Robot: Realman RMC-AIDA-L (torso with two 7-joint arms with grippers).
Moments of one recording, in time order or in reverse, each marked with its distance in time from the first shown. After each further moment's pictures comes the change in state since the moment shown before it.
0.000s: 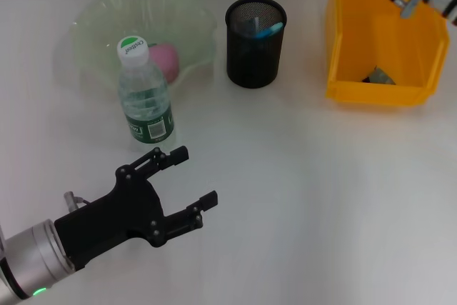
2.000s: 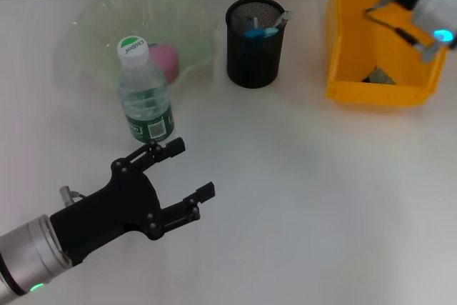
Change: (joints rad) left arm 0.000 0.000 -0.025 0.001 -0.001 0.017 0.002; right arm -0.208 -0.005 -0.167 -0.178 0.035 -0.040 0.081
